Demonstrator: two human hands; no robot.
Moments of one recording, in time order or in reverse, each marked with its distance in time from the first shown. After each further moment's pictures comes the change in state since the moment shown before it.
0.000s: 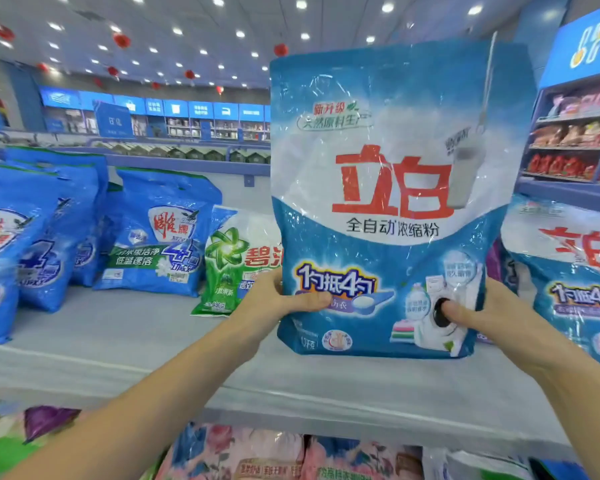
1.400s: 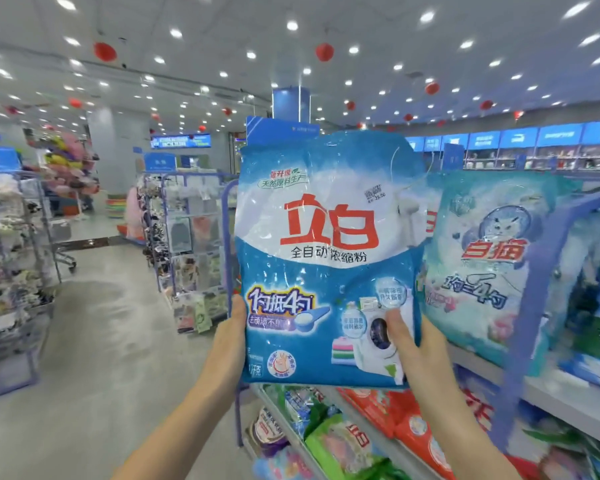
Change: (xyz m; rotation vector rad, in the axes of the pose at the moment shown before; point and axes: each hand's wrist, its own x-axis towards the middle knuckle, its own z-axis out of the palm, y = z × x) left_hand -0.476 0.104 -0.651 0.202 1.338 -0.025; right_hand -0.025 -0.261 0.851 0.549 -0.396 -0.220
